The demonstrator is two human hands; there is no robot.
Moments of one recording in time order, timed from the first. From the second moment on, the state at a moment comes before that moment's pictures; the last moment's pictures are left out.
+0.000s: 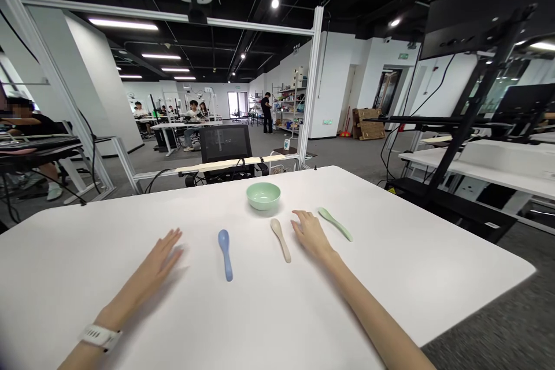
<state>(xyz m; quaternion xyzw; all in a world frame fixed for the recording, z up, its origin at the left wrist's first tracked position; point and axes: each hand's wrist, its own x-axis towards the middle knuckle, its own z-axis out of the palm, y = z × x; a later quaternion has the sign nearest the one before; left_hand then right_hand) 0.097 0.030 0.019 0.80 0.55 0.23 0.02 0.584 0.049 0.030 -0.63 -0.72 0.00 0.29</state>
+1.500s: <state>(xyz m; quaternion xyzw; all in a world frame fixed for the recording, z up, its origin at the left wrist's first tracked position) 0.006 0.012 -0.006 0.65 0.75 0.14 0.03 0.539 0.101 0.136 -0.64 -0.73 0.05 0.24</state>
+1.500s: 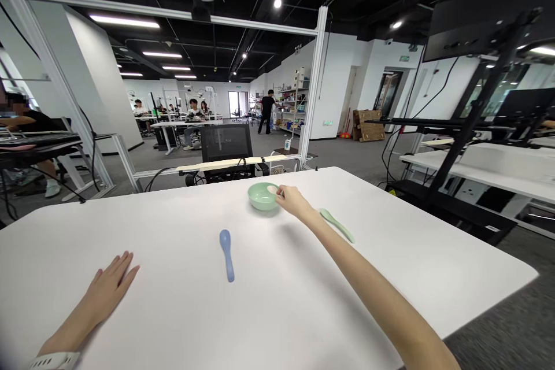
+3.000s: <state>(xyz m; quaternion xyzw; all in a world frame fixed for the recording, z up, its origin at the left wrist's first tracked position) 0.005 0.012 -0.009 0.64 0.75 0.15 0.02 0.617 0.067 -0.010 -0.64 -0.74 0.03 0.19</state>
